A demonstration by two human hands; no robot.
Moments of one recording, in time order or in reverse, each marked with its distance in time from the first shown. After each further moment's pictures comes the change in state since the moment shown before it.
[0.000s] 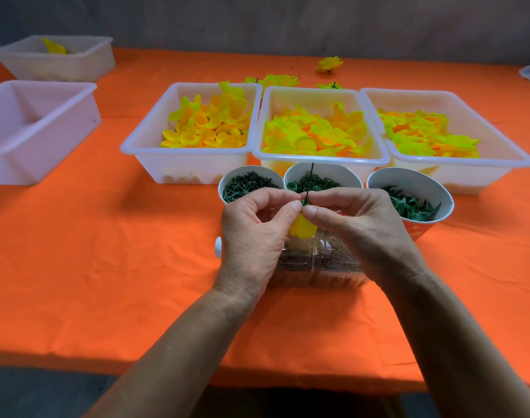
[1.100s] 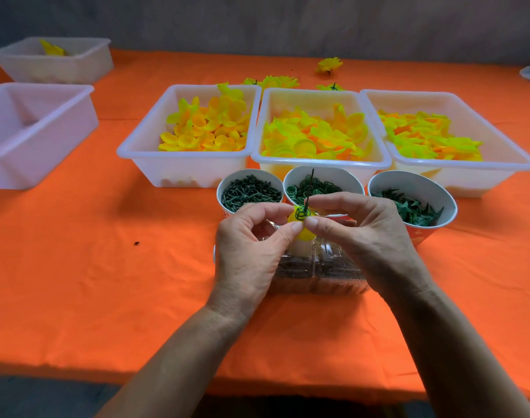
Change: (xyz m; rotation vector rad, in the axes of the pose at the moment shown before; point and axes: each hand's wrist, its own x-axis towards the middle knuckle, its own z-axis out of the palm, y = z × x) left_hand 0.001 -0.020 -0.010 0.099 -0.038 0.053; right_hand -0.003 0.001 -0.001 -0.086 0.058 -0.002
